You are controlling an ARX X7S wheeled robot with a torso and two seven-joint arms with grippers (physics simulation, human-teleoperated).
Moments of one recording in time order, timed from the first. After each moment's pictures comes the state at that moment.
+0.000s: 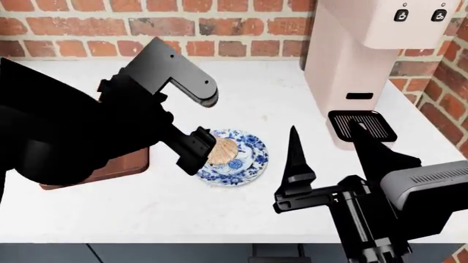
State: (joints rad) left arm -1.43 -0.54 0.60 0.17 -1.75 -1.53 -0.80; right arm 0.28 0.64 -0.37 -0.90 0.72 0.41 0.67
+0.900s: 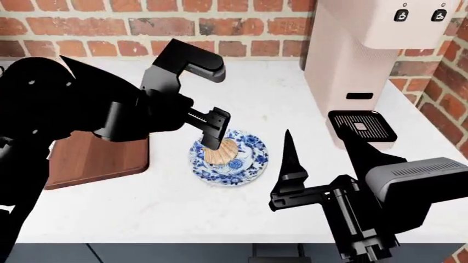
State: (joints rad) left arm -1.47 -0.44 0.83 -0.22 -1.45 -1.26 -0.42; right arm 0.30 0.63 -0.40 -0.84 0.72 0.41 0.66
